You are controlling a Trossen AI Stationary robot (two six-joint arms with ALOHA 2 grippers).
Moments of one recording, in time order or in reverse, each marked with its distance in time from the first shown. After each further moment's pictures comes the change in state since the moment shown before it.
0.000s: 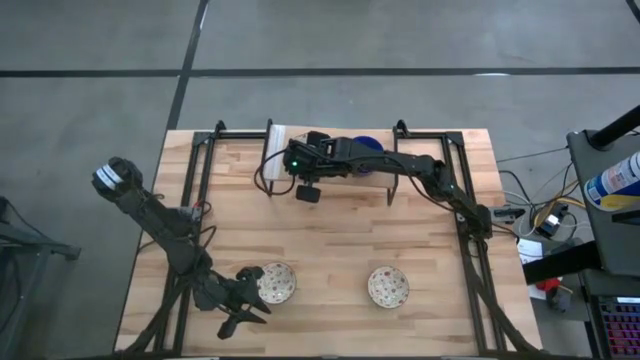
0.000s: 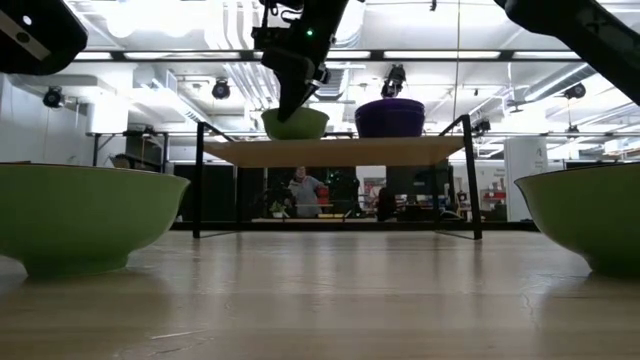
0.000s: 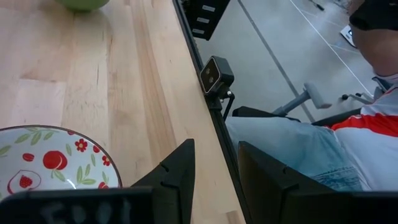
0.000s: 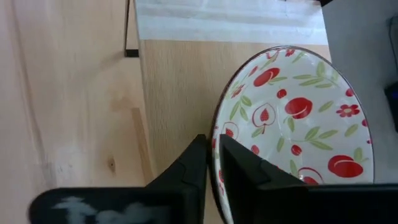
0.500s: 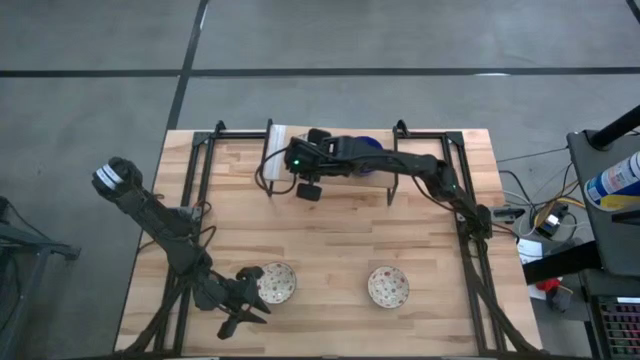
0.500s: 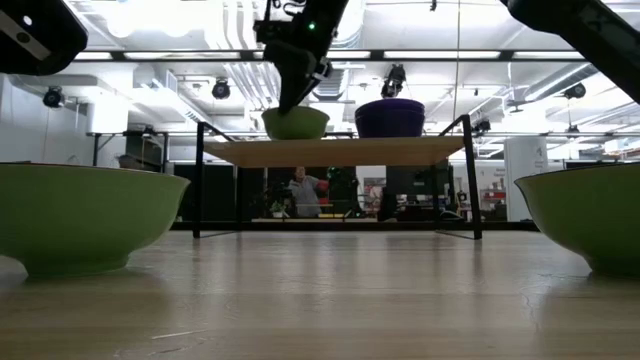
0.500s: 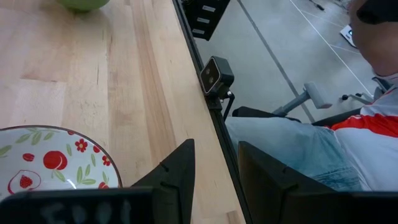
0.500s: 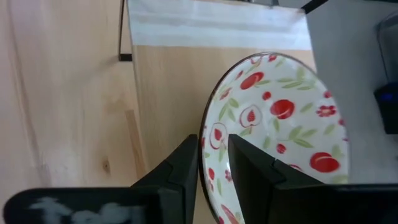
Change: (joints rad) left arm 0.000 0.000 0.000 0.000 -0.001 0.001; right arm 0.000 -0.018 0.004 -0.001 0.024 -0.009
